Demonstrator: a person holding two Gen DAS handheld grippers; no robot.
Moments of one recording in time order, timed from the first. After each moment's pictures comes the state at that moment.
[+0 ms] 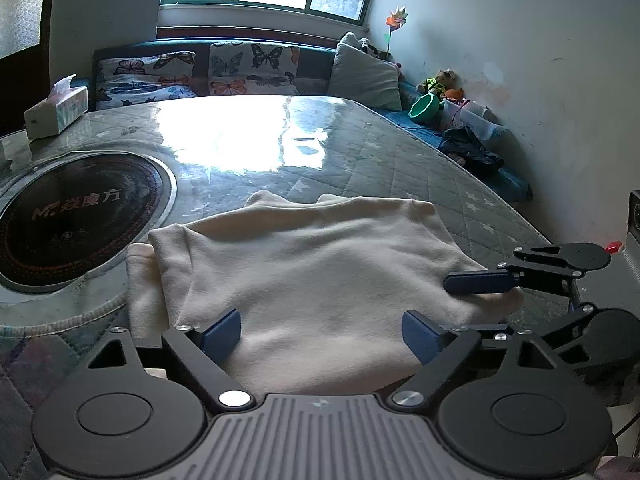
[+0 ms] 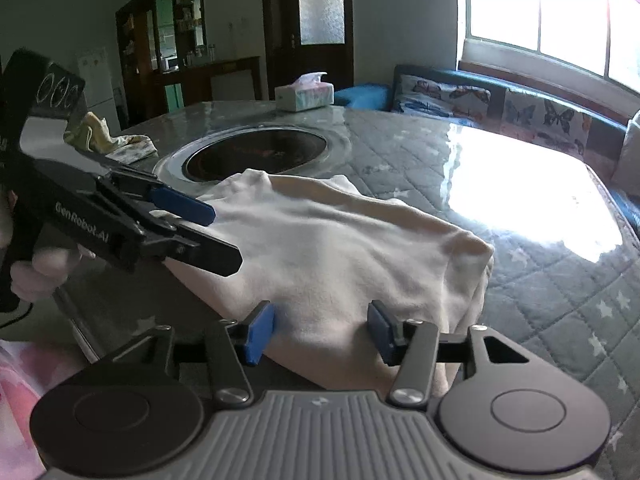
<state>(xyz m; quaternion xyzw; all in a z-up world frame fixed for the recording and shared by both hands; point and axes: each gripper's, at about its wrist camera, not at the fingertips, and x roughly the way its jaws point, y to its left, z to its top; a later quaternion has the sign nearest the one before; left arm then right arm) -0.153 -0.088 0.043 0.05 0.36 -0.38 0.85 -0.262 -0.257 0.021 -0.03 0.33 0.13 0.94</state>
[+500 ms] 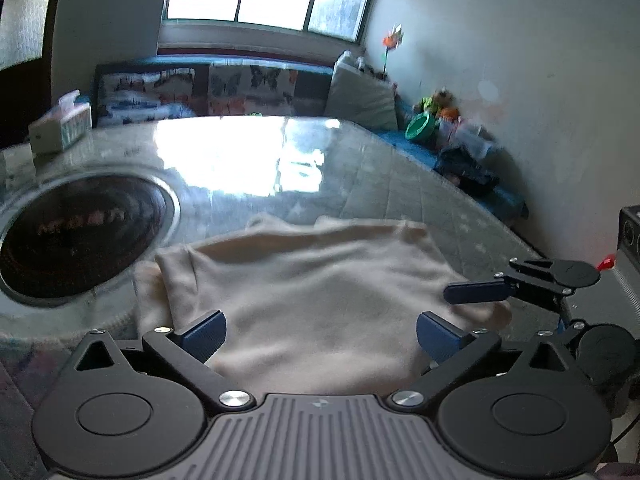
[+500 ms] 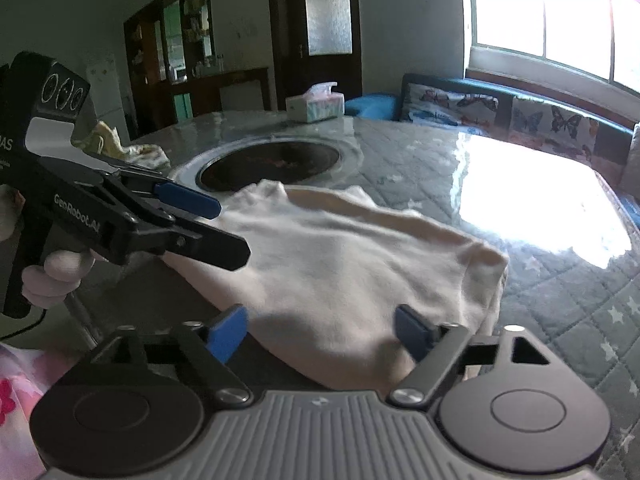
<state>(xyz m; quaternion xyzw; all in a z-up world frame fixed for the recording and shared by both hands) -0.159 -0.077 0.056 0.03 0.32 -0.39 0.86 -0.267 -0.253 0.027 -0.02 0.31 0.14 0.94</state>
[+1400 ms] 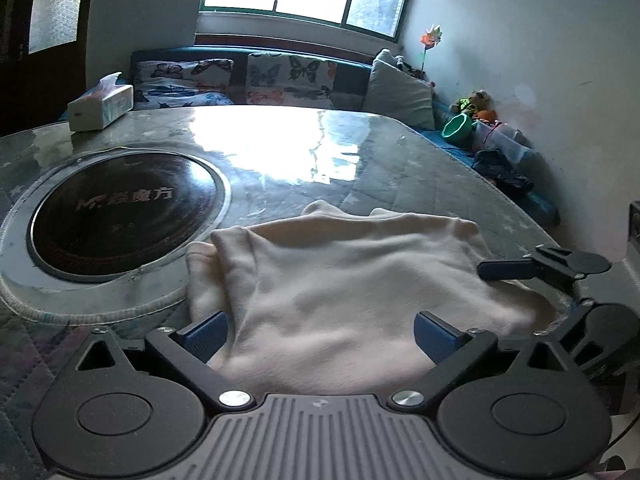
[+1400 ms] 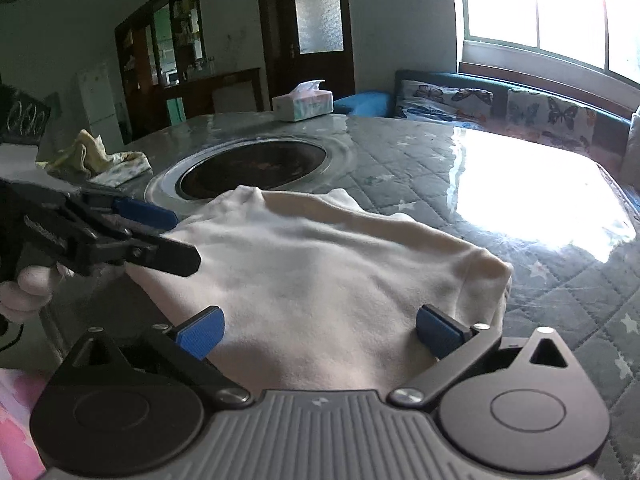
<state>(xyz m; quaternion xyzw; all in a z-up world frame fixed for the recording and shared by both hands) -0.143 -0.059 0.041 0.03 0.35 -0.34 0.87 -0.237 -0.260 0.016 0.01 0.32 0.14 0.94</state>
